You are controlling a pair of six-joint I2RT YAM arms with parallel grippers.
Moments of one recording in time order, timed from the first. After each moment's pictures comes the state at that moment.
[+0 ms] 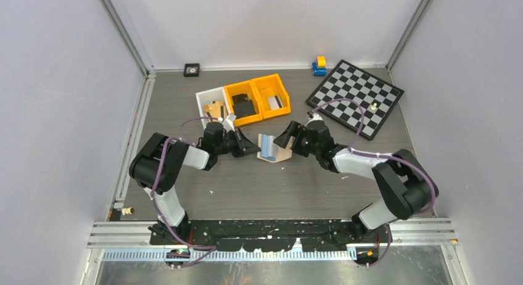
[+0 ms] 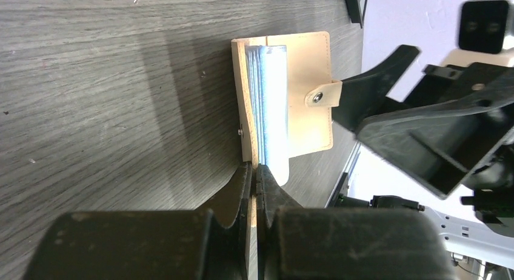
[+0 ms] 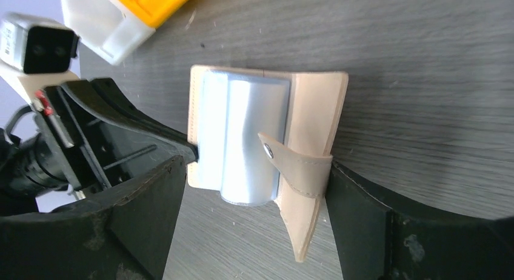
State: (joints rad) left arm -0.40 1.78 0.60 0.70 0.61 -0.93; right arm 0.54 1.54 0.62 0.37 -0.16 0.85
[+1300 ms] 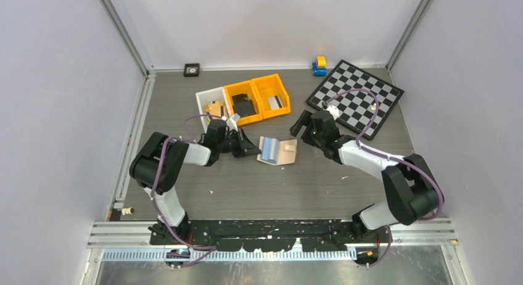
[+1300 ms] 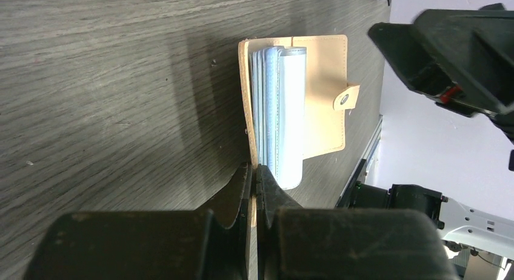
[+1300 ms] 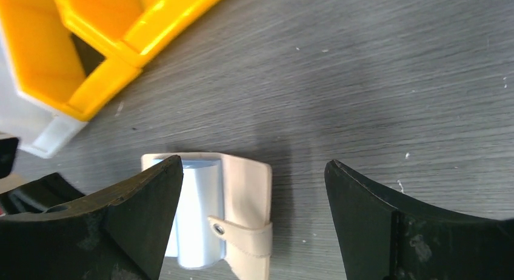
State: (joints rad) left arm -0.41 1.78 0.67 0.52 0.63 -0.83; right arm 0.47 1.42 0.73 0.09 0.15 0.79
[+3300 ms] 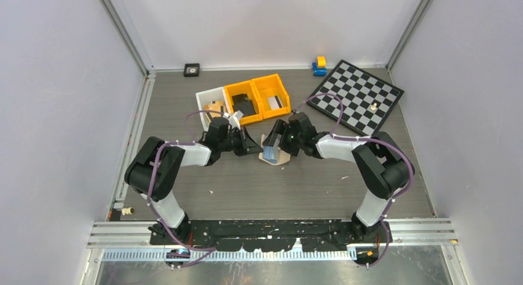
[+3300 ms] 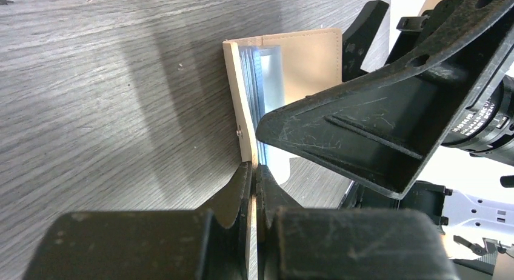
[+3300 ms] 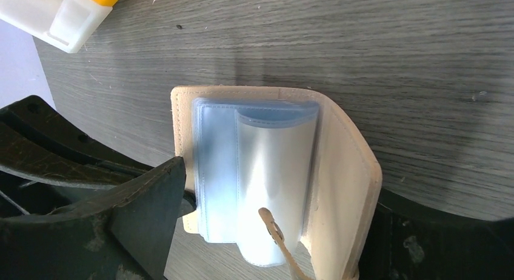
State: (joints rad) left arm -0.45 1.69 0.69 0.45 0.59 -0.78; right arm 0.59 1.73 0.87 0.13 -0.16 0.89
